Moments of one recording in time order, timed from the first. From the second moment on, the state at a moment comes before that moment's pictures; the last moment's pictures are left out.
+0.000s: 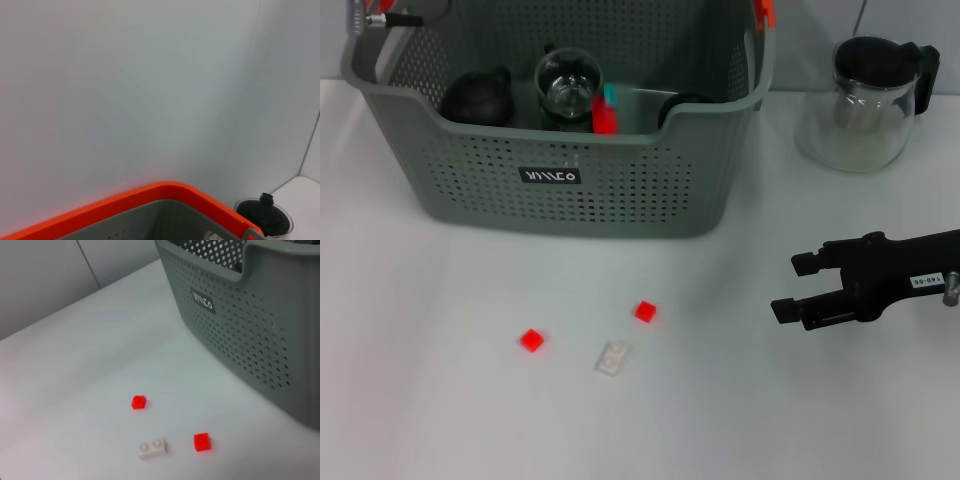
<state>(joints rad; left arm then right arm) -0.74 -2.09 0.92 1.35 2.26 1.27 -2.34 0.57 2.04 -0.95 -0.86 -2.14 -1.55 1.77</state>
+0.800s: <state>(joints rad) -0.45 -2.17 0.90 1.03 1.94 1.84 -1.54 0.68 2.07 -0.99 -0.80 -2.22 -1.54 1.78</state>
